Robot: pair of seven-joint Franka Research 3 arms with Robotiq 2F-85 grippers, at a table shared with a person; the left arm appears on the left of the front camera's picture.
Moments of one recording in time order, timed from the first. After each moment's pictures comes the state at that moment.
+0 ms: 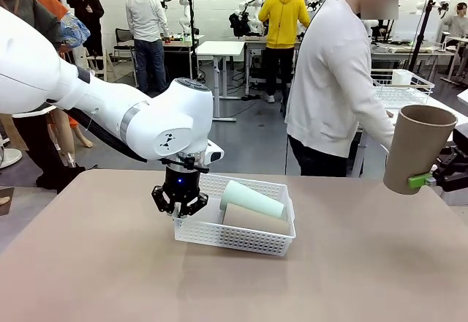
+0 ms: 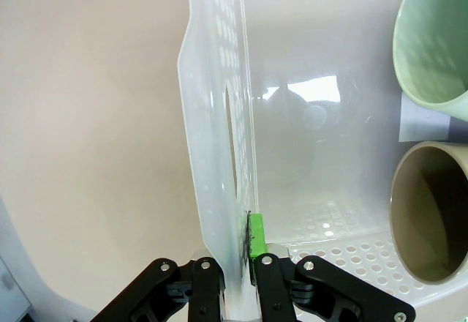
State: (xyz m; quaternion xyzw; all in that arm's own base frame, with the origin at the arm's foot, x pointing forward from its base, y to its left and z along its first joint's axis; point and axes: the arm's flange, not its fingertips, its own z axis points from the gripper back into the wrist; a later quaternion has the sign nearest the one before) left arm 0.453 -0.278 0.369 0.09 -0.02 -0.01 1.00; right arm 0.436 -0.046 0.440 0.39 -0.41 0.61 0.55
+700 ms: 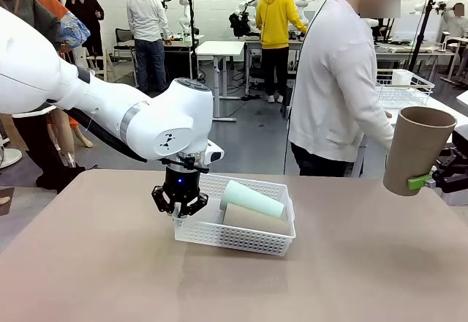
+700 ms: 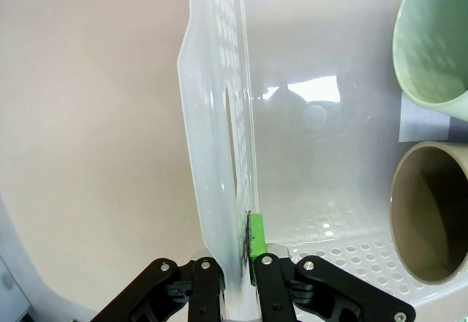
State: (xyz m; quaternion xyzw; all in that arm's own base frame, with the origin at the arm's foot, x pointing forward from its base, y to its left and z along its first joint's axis) left arm 0.453 -0.278 0.369 0.09 -0.02 -0.01 1.00; right arm 0.437 -0.040 0.439 0.40 -0.40 0.62 0.55
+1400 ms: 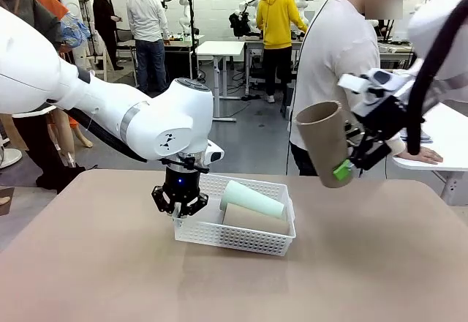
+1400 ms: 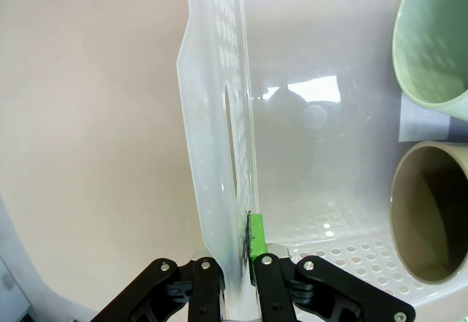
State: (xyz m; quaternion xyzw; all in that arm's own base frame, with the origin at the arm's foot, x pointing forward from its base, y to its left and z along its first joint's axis) left arm 0.453 -0.278 0.369 0.09 -0.02 -0.01 1.00; right arm 0.478 0.151 0.489 0.32 -0.18 0.70 0.61
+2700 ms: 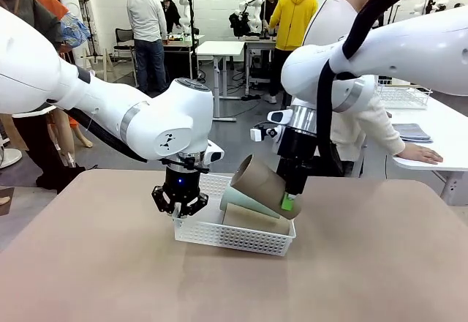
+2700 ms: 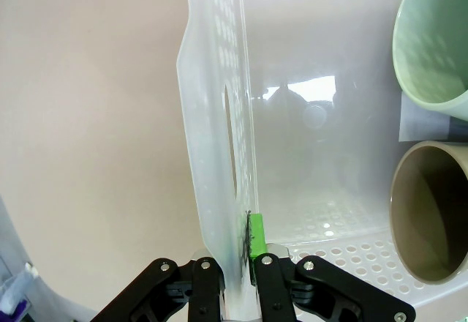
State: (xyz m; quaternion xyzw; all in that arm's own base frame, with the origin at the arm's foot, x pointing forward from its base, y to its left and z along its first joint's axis) left arm 0.453 -0.278 0.369 0.09 -0.02 -0.01 1.00; right arm 0.523 0.300 0.410 0.23 0.04 0.72 0.65
